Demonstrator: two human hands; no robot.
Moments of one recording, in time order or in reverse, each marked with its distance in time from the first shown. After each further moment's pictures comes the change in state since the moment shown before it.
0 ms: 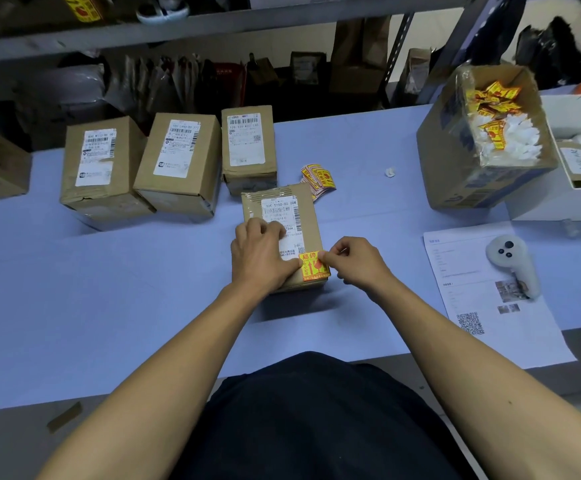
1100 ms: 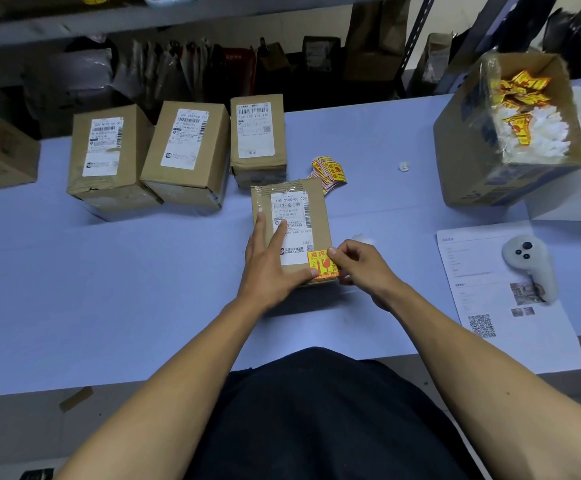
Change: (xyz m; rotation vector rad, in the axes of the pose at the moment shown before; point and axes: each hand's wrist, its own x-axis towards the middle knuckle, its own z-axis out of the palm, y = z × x) left_hand -0.014 -0.021 0.028 -0.346 -0.052 -0.013; right_hand 0.003 0.017 0.012 0.357 -0.174 -0.032
